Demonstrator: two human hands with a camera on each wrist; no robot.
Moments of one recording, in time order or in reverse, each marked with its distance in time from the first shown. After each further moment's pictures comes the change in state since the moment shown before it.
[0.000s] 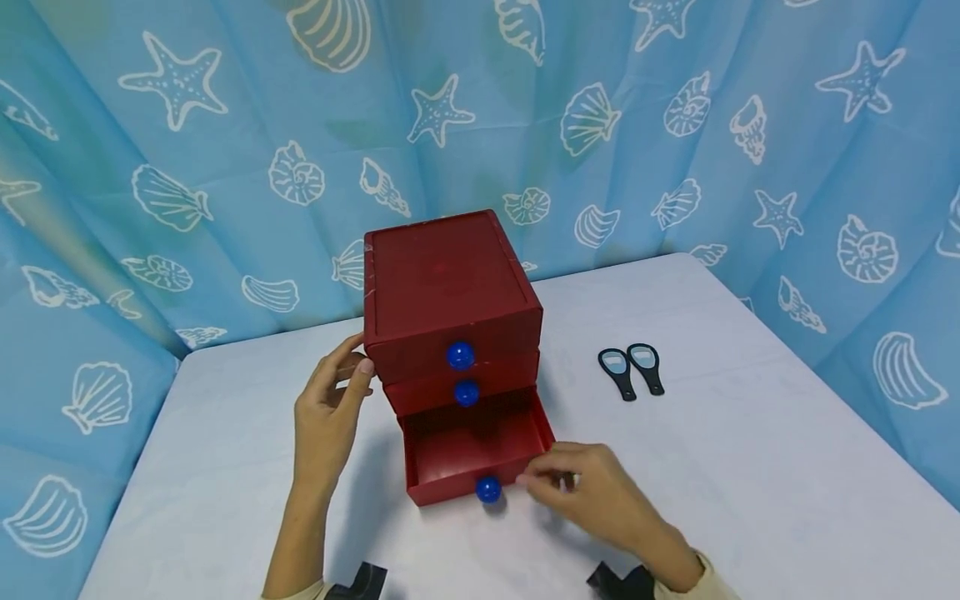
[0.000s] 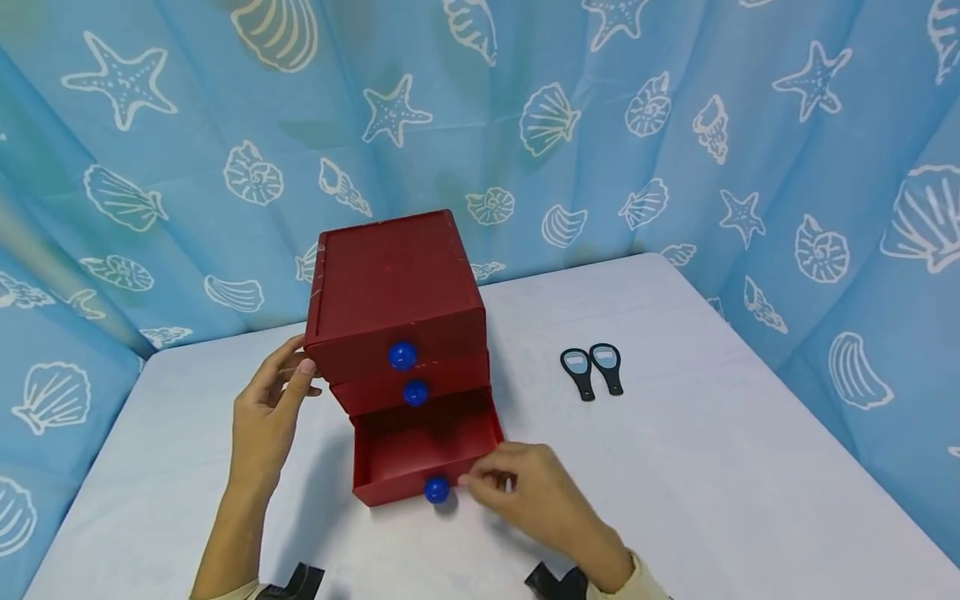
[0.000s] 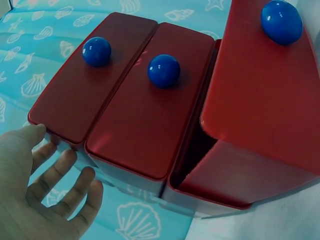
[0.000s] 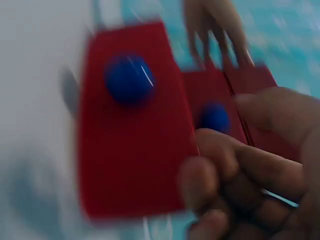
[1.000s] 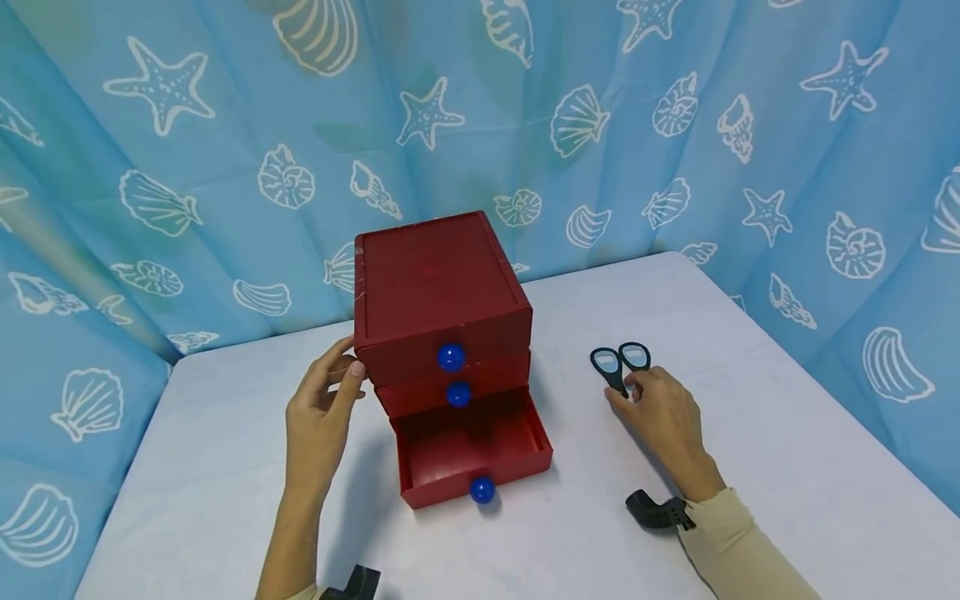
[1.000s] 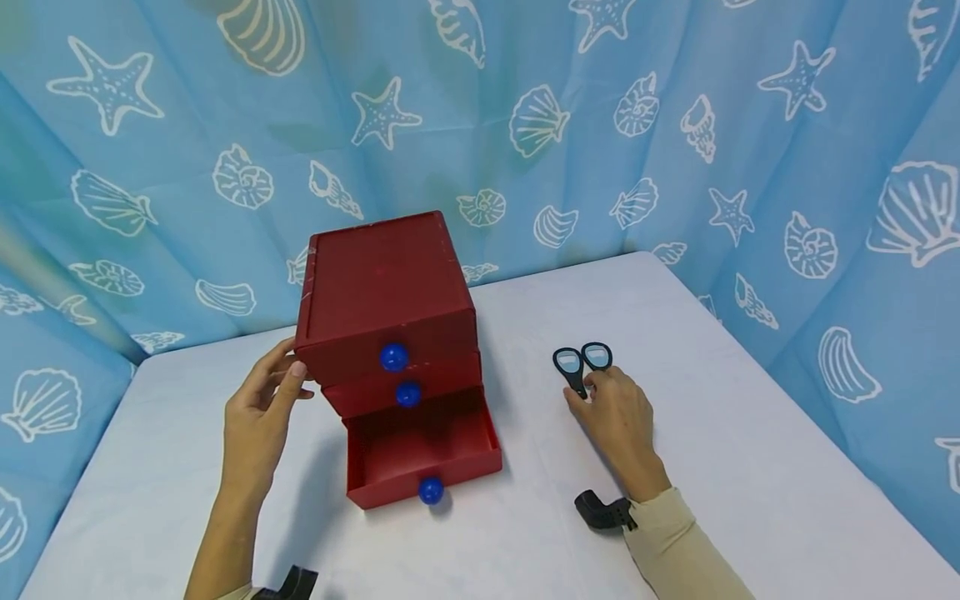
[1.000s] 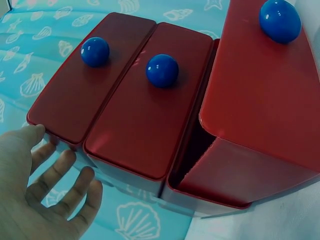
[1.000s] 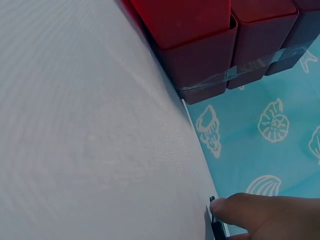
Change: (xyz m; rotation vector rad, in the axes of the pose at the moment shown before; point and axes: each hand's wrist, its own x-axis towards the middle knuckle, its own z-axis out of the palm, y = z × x) left_hand 0.006 -0.042 0.001 0.012 0.013 0.015; right_hand 0.033 0.125 -0.052 -0.488 0.425 0.149
